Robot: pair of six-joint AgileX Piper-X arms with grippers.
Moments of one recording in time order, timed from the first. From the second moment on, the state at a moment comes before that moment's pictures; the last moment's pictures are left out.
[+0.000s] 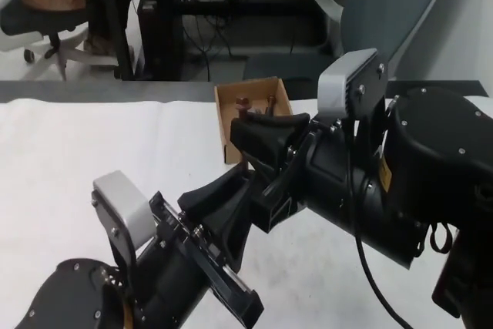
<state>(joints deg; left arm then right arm) -50.5 76.7 -10.0 -75.4 -3.9 -13.9 48.2 69.8 -34.2 -26.6 -3.1 13.1</state>
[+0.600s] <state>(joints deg) -50.3 76.7 -10.2 -70.6 -5.6 -5.4 48.2 66.5 -34.1 -26.1 -2.9 12.0</state>
